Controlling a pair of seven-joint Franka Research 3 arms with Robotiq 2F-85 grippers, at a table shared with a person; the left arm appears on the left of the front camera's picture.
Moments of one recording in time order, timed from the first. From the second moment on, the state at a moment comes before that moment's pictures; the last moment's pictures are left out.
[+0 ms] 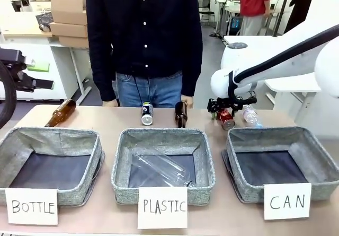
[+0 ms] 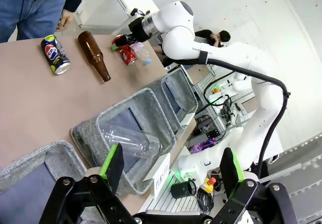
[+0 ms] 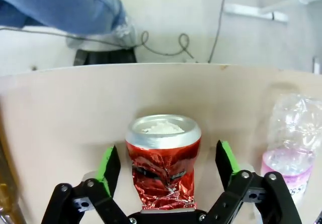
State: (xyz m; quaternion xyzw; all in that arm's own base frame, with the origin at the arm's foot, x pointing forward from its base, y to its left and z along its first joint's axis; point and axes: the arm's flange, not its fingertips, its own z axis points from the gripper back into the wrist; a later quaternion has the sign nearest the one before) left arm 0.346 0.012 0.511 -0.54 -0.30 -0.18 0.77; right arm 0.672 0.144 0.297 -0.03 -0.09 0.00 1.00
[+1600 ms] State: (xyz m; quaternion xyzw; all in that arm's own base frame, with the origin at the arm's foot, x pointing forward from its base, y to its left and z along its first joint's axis) left arm 0.346 0.012 0.512 -0.54 -0.30 -0.19 0.77; right arm 0.495 0.087 0.467 0.01 0.01 0.16 0.99
